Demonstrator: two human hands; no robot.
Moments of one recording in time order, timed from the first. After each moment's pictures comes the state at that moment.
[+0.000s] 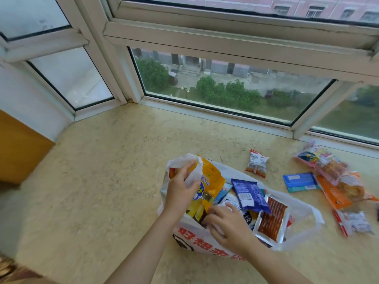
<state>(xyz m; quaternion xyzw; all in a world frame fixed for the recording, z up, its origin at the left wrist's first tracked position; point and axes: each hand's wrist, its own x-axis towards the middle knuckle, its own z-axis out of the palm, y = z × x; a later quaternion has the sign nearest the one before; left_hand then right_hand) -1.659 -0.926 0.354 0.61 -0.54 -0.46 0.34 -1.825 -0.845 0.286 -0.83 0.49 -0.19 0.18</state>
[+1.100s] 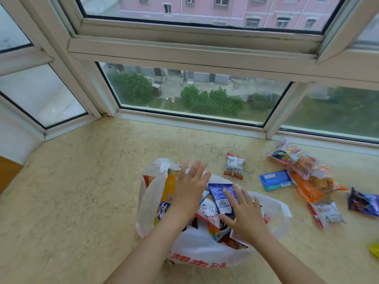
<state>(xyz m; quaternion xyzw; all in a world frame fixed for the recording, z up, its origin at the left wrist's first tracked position) -1.745 -0.945 0.339 0.44 -0.90 0.08 0.05 -1.922 -0.857 0.286 -0.66 0.72 0.06 0.19</state>
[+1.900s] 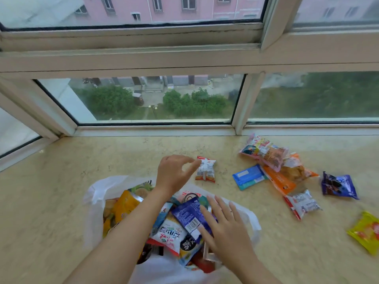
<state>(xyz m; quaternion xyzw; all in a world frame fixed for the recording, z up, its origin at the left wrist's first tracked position) -1.844 -1.016 0.315 0.45 -0.84 -0.20 0.21 -1.951 -0.824 0.286 -0.70 0.71 -0.06 0.09</state>
